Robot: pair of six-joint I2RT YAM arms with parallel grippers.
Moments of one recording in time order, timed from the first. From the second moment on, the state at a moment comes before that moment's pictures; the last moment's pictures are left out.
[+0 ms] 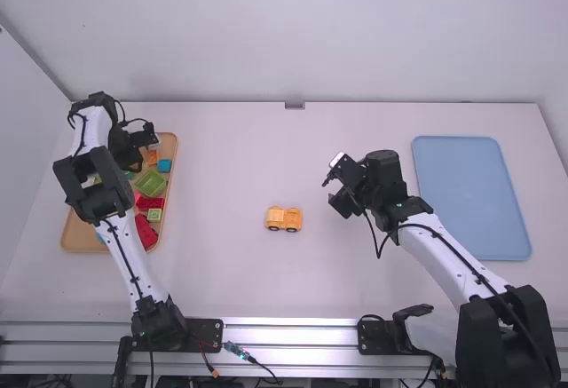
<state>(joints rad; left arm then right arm) 0.47 2.53 2.24 -1.24 -0.01 1.38 0.30 1.31 0.71 -0.19 -0.17 -0.61</state>
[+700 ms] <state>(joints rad) 0.47 2.53 2.24 -1.22 -0.01 1.38 0.30 1.31 0.71 -0.19 -0.17 -0.61</state>
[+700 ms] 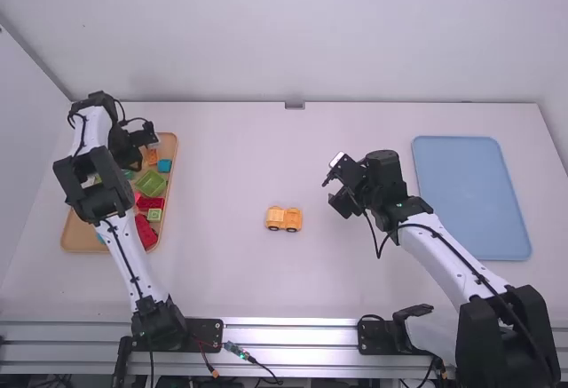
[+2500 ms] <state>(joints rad) 0.06 2.53 2.94 -1.63 0.18 0.80 0.30 1.31 0.71 -0.04 -0.17 -0.53</state>
